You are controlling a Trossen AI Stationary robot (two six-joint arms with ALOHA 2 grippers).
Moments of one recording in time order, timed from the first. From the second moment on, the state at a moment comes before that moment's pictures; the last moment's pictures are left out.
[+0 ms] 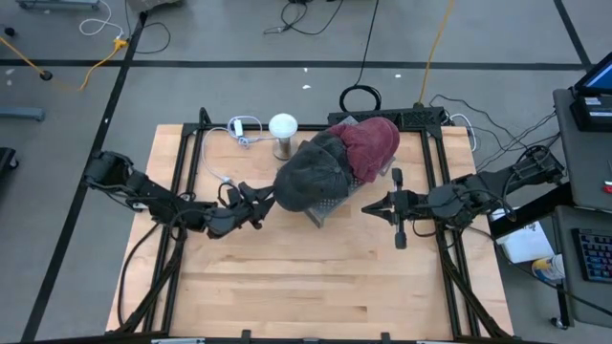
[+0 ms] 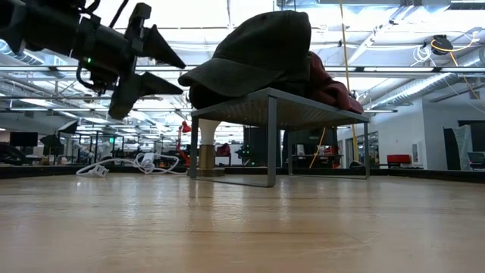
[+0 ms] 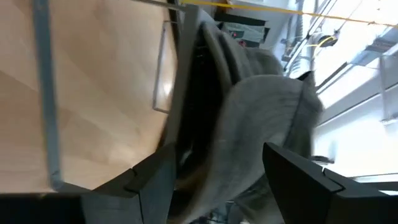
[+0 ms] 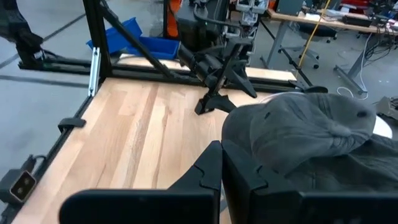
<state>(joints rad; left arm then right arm) -0.32 1.36 0.42 0.75 -0.95 -1.97 0.41 0.98 1.02 -0.39 0.42 0.07</state>
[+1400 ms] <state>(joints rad) -0.22 1.31 0.85 -0.49 -0.53 -2.17 0.41 0.98 1.02 -0.39 0.42 0.01</state>
